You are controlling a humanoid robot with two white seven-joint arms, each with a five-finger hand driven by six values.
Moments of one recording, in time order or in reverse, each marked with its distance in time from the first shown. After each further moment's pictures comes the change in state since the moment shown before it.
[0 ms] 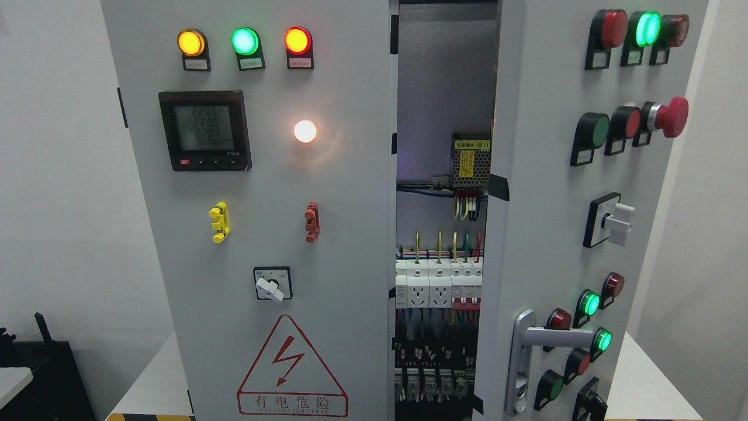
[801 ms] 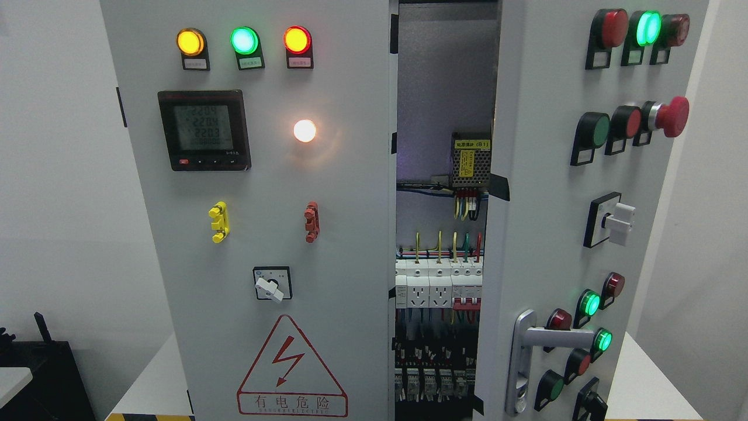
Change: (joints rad) left arm -0.098 0.416 0.203 -0.087 0.565 0.017 -0.069; right arm 0.000 0.001 0.000 0.000 0.000 0.000 0.000
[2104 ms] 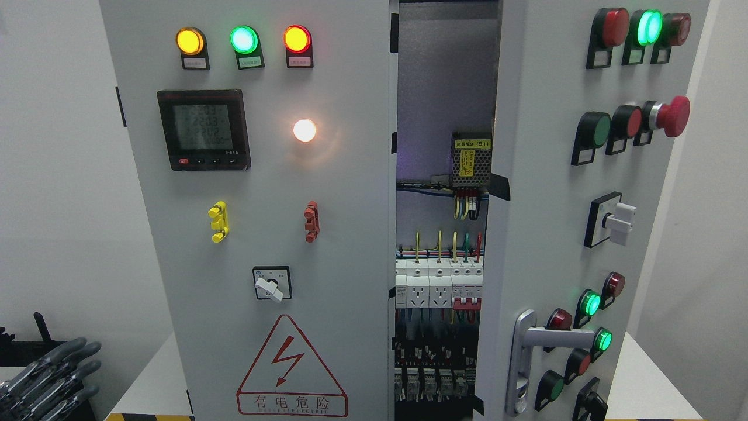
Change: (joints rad) left arm -0.473 0.390 -0.175 -0.049 0.272 0.087 -0.028; right arm 0.000 0.000 0.000 -0.001 0.000 0.000 0.000
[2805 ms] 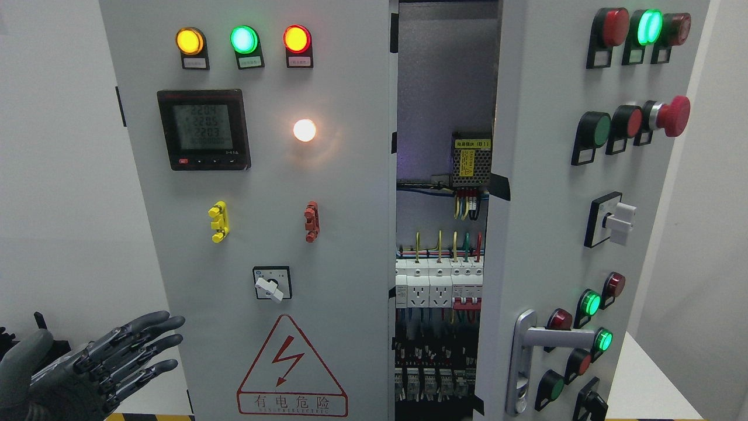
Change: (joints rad) left arm -0.249 0.096 -0.237 -0.035 0.096 0.002 -0.141; right arm 0.000 0.000 0.000 0.000 0.000 0.000 0.000
